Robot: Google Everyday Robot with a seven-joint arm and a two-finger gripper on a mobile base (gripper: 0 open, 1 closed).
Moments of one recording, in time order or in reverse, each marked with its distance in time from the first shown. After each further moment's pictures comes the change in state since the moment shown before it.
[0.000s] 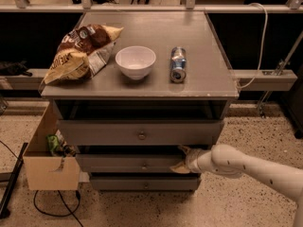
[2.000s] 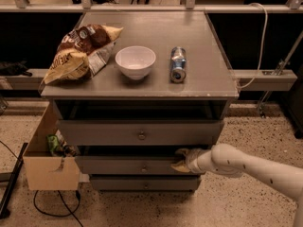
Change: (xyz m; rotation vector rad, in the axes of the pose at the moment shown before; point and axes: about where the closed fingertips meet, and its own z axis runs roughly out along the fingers) arm -0.003 -0.002 -0.004 0.000 0.000 0.000
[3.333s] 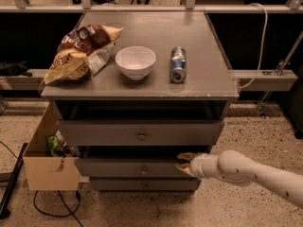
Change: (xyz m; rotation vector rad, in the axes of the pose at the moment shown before) arm -0.002 0.018 -0.037 0.042 0.002 -0.046
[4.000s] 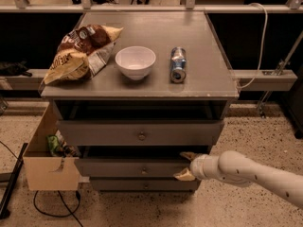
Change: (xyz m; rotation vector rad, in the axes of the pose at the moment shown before) arm 0.000 0.000 0.000 0.000 0.000 0.000
